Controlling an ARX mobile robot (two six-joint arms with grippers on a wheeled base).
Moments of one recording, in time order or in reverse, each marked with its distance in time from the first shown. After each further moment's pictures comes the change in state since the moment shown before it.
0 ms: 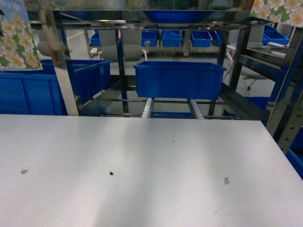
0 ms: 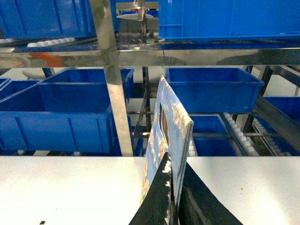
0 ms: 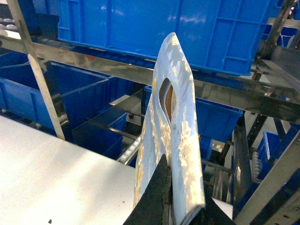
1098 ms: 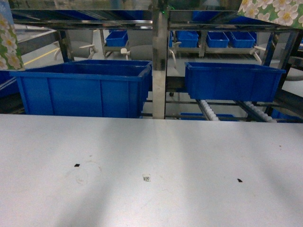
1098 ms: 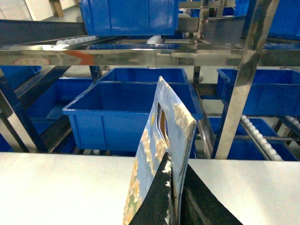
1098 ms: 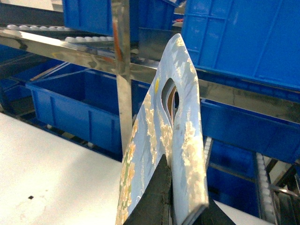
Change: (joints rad) left arm 0.009 0.000 0.000 0.000 -0.012 0.000; right arm 0.007 0.002 0.000 0.000 -0.008 0.000
